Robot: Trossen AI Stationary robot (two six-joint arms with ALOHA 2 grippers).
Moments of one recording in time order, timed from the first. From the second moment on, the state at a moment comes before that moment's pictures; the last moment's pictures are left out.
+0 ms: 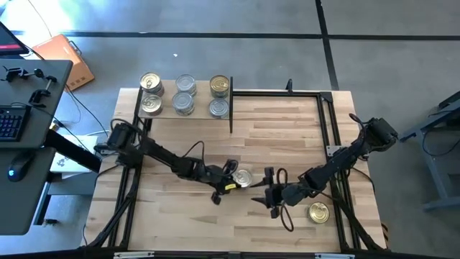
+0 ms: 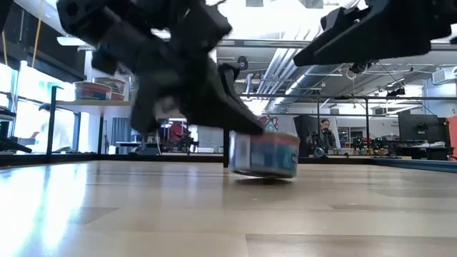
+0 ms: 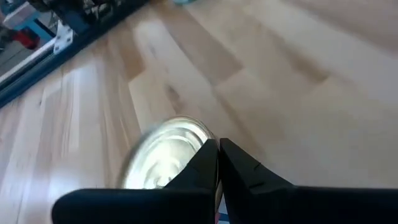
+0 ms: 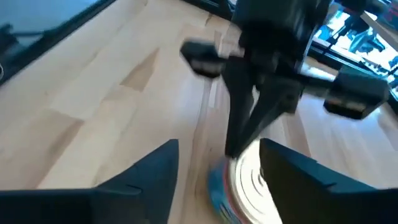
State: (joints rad) left arm -0.26 1.90 0.89 0.47 -0.10 0.45; right arm 0.58 1.54 0.71 0.32 0.51 -0.08
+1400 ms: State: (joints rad) left arm -0.21 1.81 0.61 0.88 0.04 0.19; right arm 0.45 1.95 0.88 0.42 0.66 -0.36
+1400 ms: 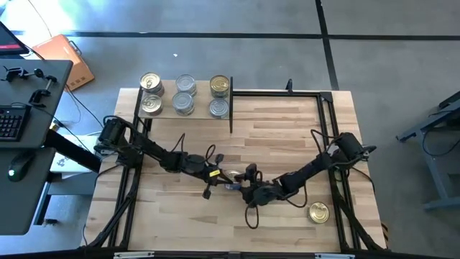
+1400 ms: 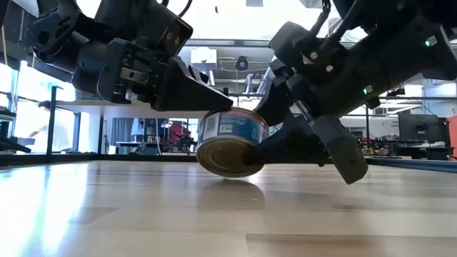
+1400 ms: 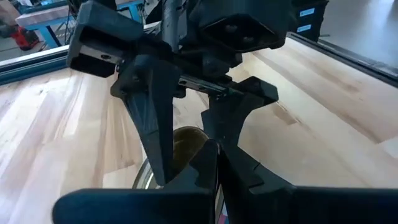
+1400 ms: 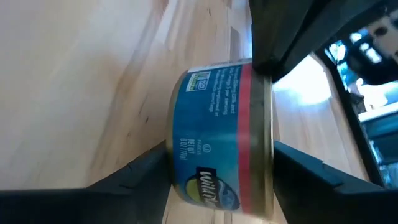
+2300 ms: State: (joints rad) left arm -0.33 1.65 0.61 0.61 -0.26 0.49; right arm 0.36 1.95 1.28 -0.43 0.52 0.22
